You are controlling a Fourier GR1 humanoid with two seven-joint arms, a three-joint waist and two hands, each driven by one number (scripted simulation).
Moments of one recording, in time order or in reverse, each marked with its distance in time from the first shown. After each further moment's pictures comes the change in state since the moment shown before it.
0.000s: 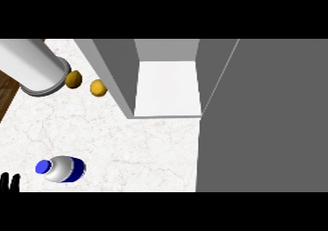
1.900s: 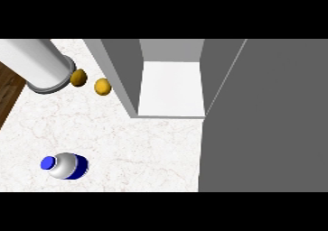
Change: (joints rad) left arm 0.005 -0.021 -0.150 -0.498 -0.246 0.069 0.332; right arm -0.460 0.004 -0.027 0.064 -0.025 -0.205 0.315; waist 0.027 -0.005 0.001
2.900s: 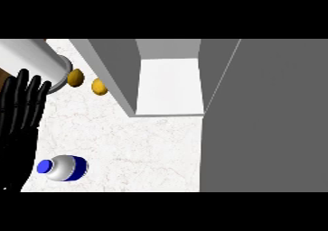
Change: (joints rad) left arm -0.660 0.094 0.137 0.366 -0.077 -0.297 0.010; right arm -0.442 0.002 -0.149 0.336 0.137 -0.163 -0.100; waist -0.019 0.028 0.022
